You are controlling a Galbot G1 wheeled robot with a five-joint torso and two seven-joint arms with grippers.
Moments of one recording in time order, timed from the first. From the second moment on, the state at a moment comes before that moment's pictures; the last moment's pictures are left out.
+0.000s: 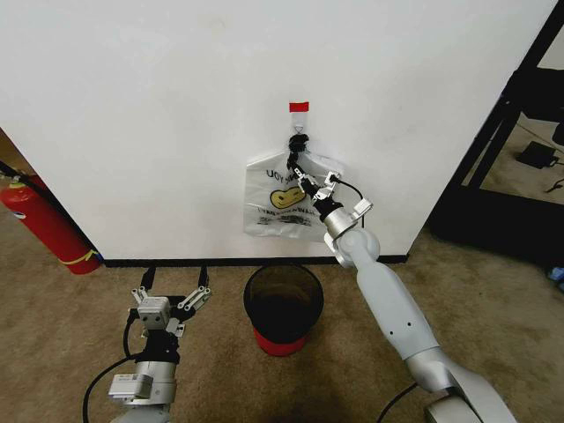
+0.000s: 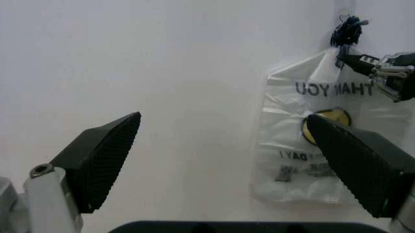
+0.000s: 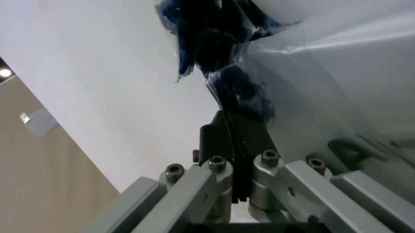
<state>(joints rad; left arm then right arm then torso) 1.70 -1.35 -0.50 -2.22 -0.11 -0.26 -0.16 -0.58 1.40 0.18 1.28 1.13 -0.06 -0.44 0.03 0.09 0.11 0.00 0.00</state>
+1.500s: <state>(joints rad) 1.67 -1.33 -0.44 -2.21 -0.12 -0.27 -0.16 -1.02 1.25 0.29 1.73 0.83 0.01 -0.39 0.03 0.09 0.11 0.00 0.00</state>
